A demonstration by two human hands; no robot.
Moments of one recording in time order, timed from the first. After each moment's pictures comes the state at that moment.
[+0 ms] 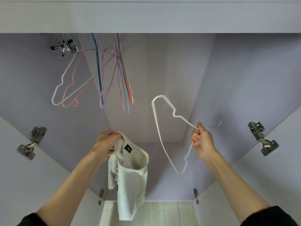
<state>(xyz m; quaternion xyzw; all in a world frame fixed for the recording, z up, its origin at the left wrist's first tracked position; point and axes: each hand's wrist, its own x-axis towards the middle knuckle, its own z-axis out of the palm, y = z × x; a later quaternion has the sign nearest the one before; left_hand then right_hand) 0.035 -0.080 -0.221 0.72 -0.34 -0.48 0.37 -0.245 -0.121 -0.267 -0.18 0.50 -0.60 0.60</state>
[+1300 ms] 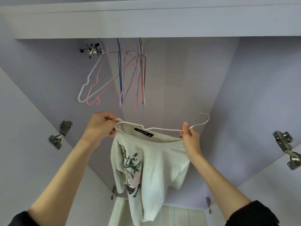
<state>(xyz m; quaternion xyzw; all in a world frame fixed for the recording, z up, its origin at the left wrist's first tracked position) 0.077 -0.064 -0.159 0.73 -0.43 -0.33 0.42 -0.163 -0.126 -0.279 -0.43 0.59 -0.54 0.41</state>
